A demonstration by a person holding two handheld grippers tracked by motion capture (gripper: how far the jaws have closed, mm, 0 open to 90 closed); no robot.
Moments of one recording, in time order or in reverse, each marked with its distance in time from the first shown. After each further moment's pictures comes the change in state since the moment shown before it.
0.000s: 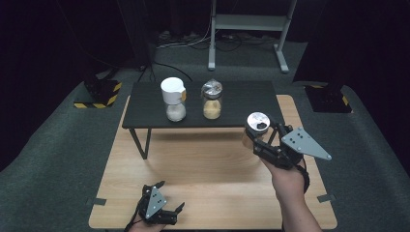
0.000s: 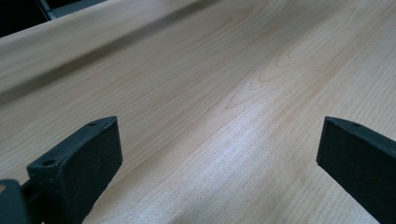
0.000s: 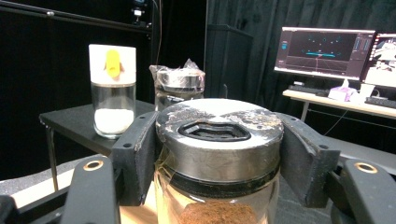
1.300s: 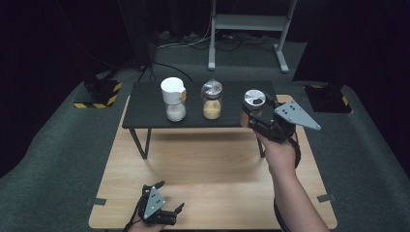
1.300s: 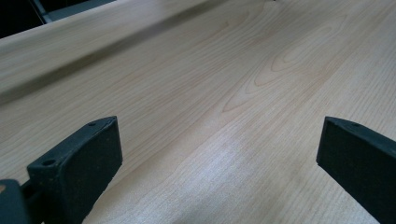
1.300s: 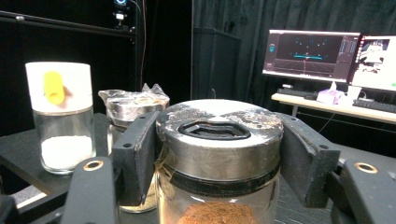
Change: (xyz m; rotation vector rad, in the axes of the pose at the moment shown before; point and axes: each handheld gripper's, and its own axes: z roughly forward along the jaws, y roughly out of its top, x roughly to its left) left arm 0.001 -0.001 -0.002 -0.019 -0.019 -0.007; right arm -0.024 0.015 0.054 -0.006 -0.047 0.013
